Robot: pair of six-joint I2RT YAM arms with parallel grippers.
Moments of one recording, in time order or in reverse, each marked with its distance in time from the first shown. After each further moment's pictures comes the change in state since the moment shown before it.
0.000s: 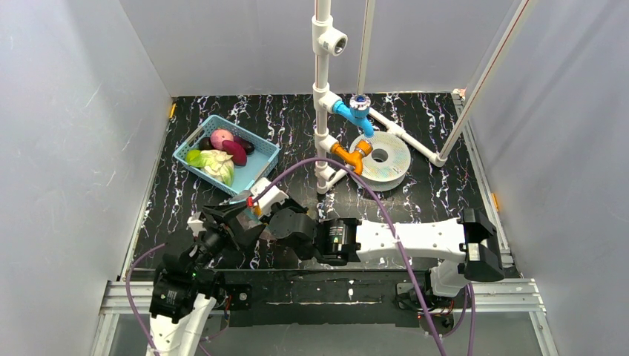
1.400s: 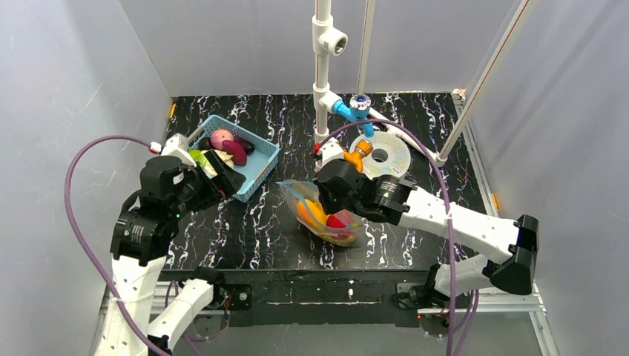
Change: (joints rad) left arm 0.000 0.745 0.869 -0.427 -0.326 1.354; right arm -0.352 -0.224 -0.019 -0.618 -0.511 0.573
